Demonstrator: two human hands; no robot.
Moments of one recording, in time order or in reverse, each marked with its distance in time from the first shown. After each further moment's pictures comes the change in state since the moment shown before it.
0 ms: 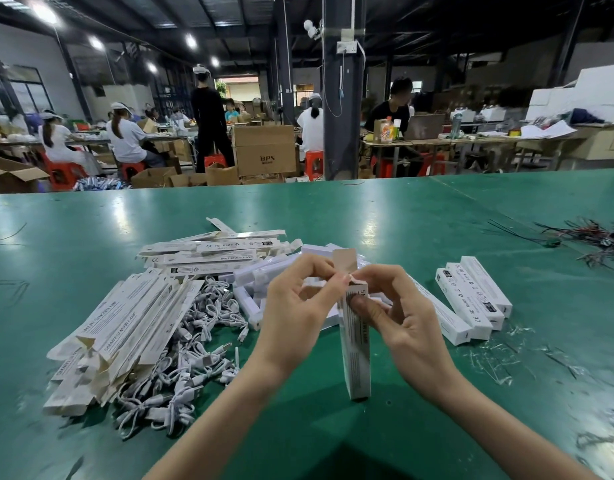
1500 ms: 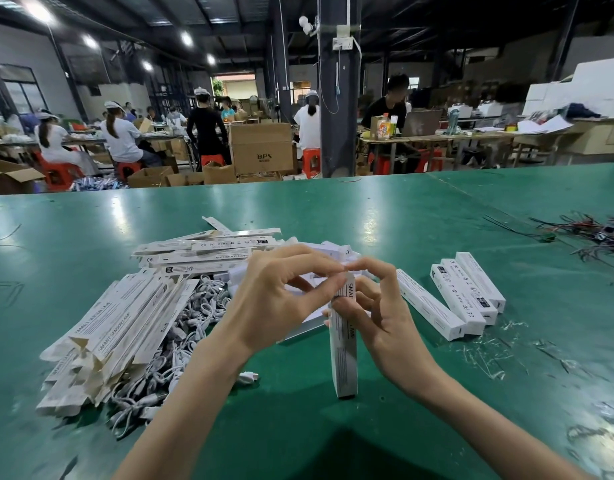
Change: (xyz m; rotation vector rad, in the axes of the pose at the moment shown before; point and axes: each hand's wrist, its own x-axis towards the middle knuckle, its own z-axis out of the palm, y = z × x) left_hand 0.018 0.009 -0.025 0.439 -0.216 0.372; right_hand -0.002 0.015 0.001 0.031 -0.115 0.017
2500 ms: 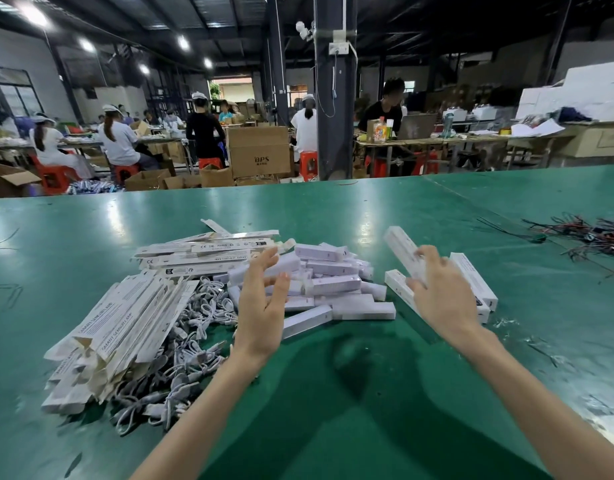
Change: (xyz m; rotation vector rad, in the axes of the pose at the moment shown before) left_hand -0.037 -0.057 0.031 -0.110 0.309 -0.532; right_hand 0.022 0.032 -0.089 -1.117 0.239 0.436
